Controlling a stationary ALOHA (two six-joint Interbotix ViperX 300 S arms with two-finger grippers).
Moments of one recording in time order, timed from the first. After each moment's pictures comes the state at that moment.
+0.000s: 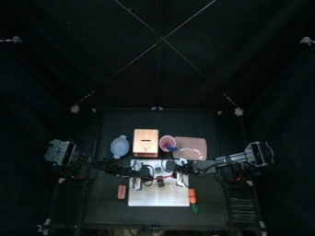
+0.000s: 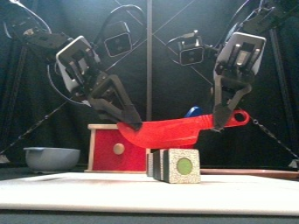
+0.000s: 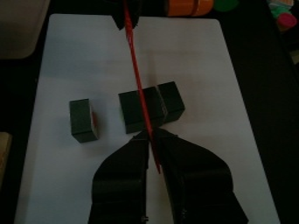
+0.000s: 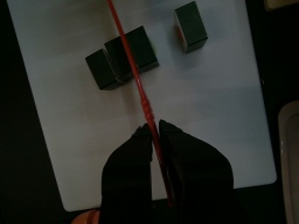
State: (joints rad) left arm -0.19 0.05 0.77 -0.22 -0.21 0.07; right arm 0.06 -0.12 0.69 -0.06 0.46 0.37
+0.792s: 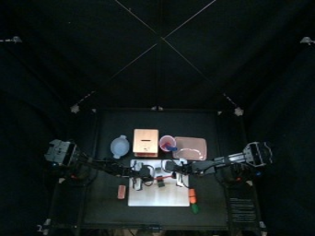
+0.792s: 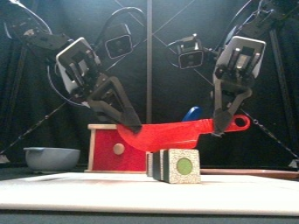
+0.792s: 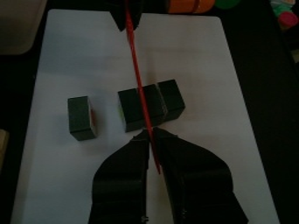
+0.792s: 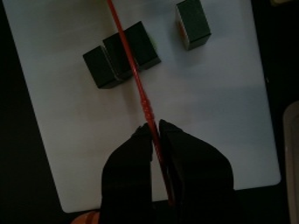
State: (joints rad) left arm -0.20 0.06 0.76 -0.23 -0.21 0.07; right arm 0.07 -0.11 0.69 -0.06 0.46 0.37
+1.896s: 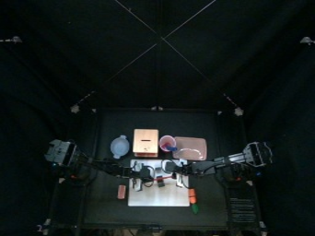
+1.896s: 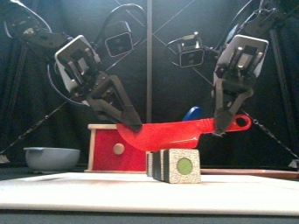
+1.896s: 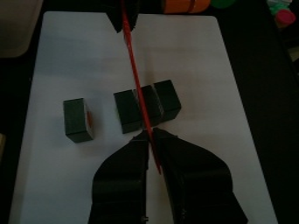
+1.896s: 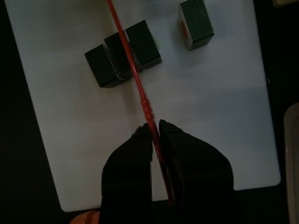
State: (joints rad) left arm -0.20 0.06 0.76 -0.21 -0.21 0.07; right arm 0.08 -0.11 0.69 -0.06 0.46 0.37
